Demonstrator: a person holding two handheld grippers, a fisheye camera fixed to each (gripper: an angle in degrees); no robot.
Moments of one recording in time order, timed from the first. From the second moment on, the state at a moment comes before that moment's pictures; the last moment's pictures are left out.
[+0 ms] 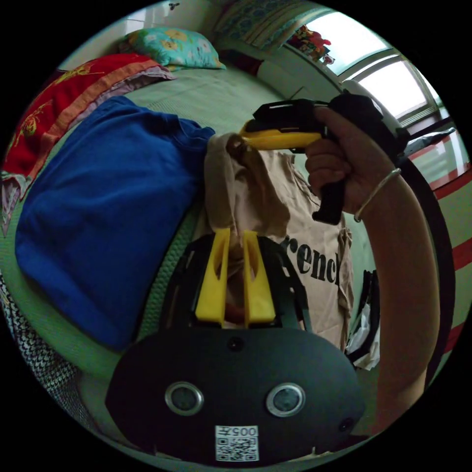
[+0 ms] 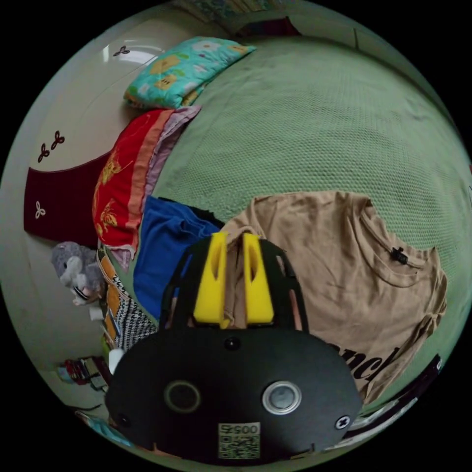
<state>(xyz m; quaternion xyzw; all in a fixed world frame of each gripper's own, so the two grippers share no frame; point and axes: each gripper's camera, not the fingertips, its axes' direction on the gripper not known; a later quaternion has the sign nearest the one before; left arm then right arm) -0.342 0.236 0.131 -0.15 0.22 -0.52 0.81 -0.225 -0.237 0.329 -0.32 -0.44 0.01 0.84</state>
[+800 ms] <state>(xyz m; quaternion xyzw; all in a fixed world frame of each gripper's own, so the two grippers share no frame) -0.294 0.249 0.119 -0.14 0.23 -0.49 0.83 -0.219 -0.147 0.250 -0.21 -0.24 -0.10 0.94</state>
